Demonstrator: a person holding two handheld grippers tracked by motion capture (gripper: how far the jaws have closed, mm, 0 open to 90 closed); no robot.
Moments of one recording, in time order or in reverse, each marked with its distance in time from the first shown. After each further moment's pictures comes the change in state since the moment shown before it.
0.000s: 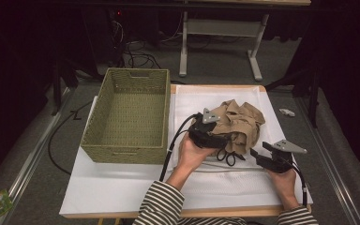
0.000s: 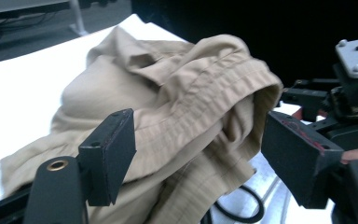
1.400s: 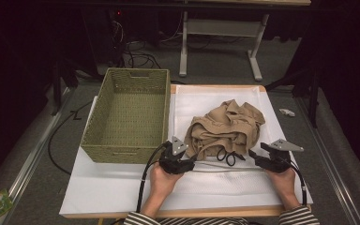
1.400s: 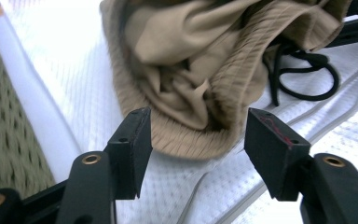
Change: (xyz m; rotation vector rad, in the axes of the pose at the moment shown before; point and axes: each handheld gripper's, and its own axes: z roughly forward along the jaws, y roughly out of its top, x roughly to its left) left arm 0.064 -0.059 -0.075 -0.018 0.190 0.028; right arm 0.002 0.002 0.004 0.049 0.018 -0.027
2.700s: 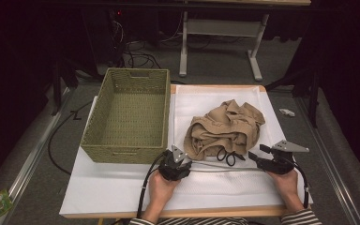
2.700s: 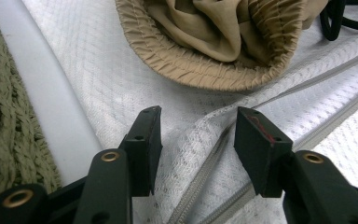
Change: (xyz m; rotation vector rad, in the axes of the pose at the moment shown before) left arm 0.024 -0.039 0.010 0.046 0.088 0.073; right arm 0.001 0.001 -0.015 -0.023 0.112 0.034
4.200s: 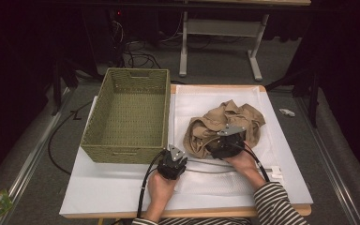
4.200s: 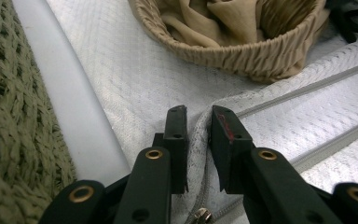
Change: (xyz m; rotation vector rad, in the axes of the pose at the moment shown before) left arm 0.004 0.004 0.001 -0.024 0.034 -0.051; right arm 0.087 0.065 0.111 0.173 0.014 -0.293
